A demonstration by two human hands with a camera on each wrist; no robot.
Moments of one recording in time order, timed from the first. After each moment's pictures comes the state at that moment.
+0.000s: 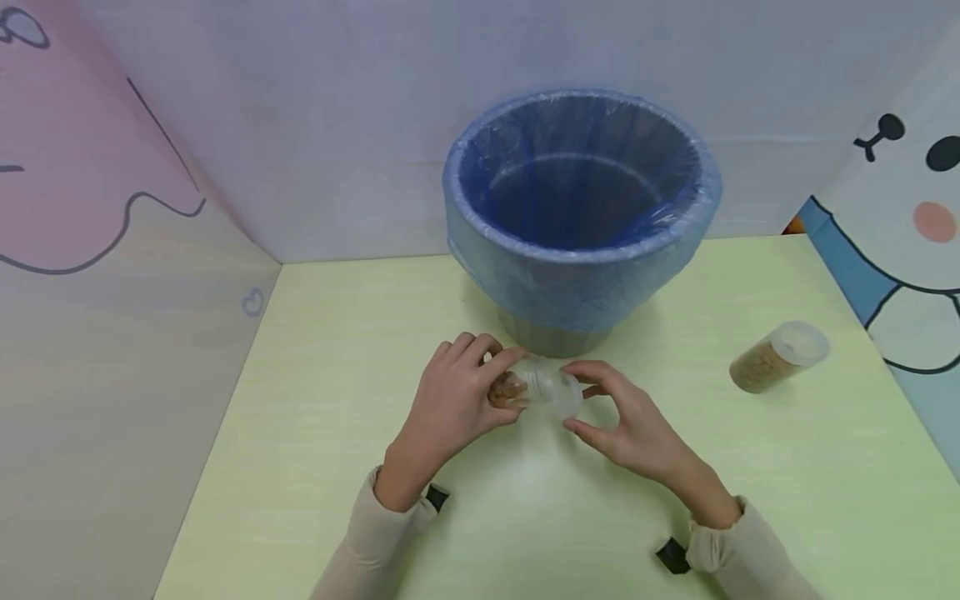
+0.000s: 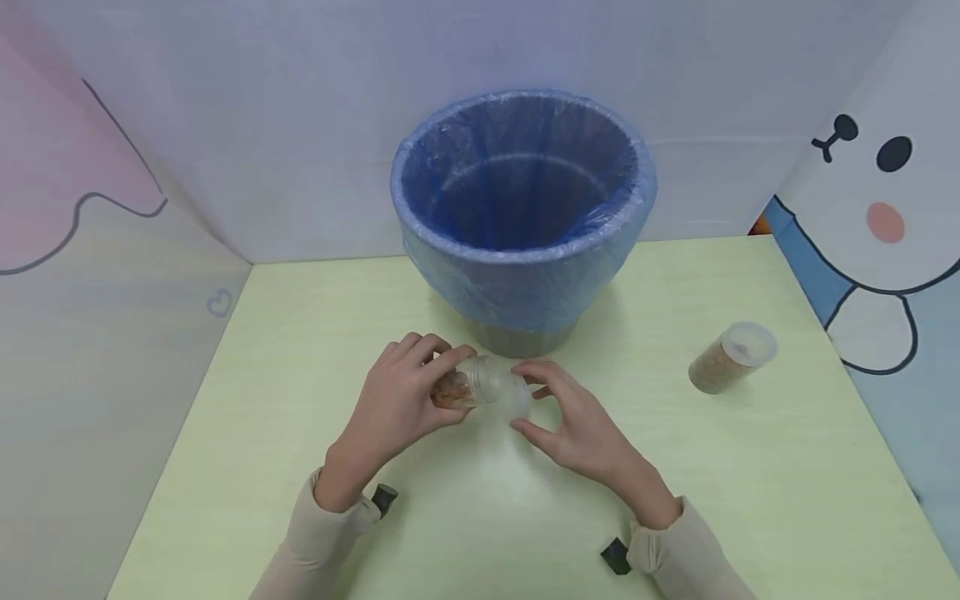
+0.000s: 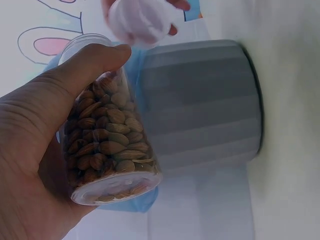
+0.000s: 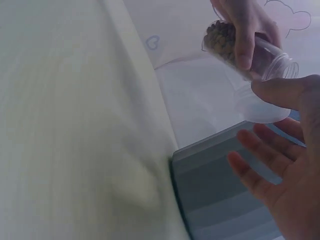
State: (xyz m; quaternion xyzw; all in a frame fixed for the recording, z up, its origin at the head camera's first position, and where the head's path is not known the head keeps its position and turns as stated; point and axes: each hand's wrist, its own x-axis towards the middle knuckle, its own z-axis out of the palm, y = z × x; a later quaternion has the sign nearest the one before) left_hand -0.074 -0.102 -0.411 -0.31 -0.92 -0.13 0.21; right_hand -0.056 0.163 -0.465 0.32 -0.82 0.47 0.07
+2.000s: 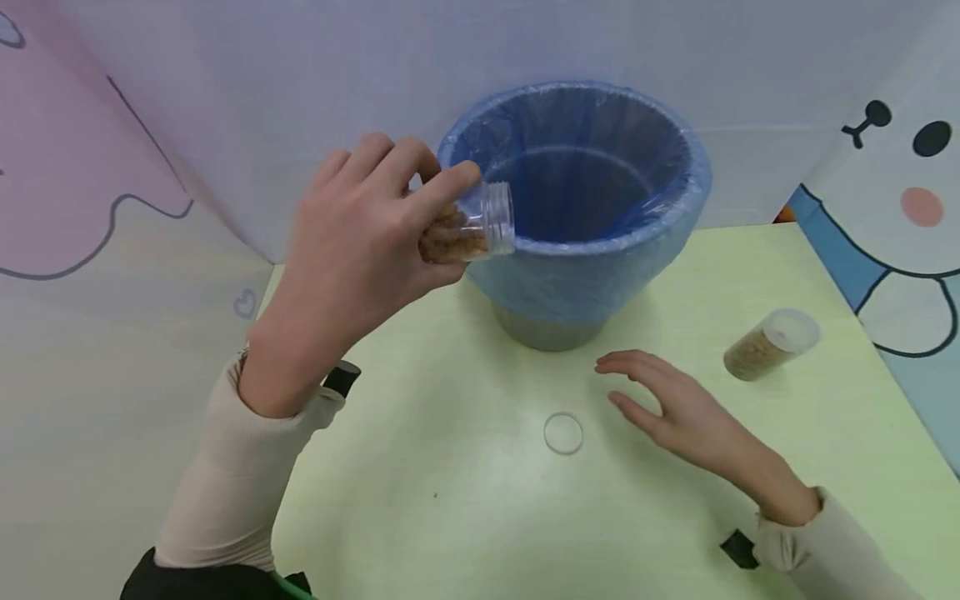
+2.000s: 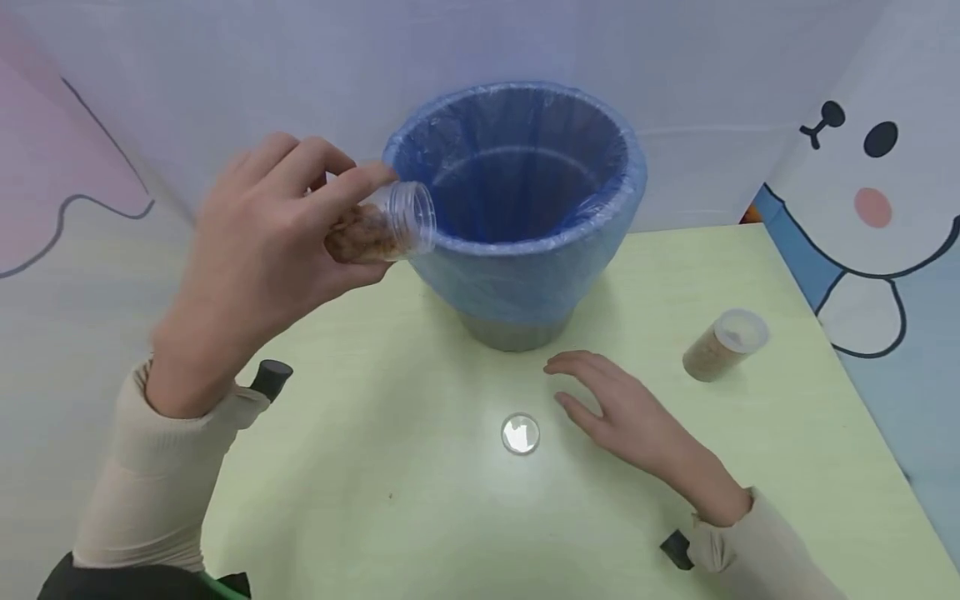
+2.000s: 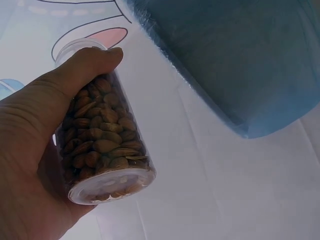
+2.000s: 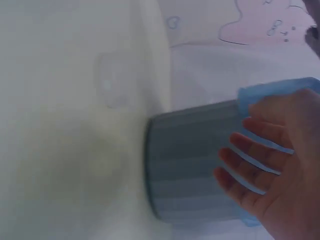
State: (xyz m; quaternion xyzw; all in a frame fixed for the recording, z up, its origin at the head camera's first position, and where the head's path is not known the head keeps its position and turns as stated) left_hand -0.118 -0.128 -0.221 -0.36 -0.87 -0.03 0.34; right_hand -0.050 0.209 -0.422 0.29 -0.90 0.33 0.03
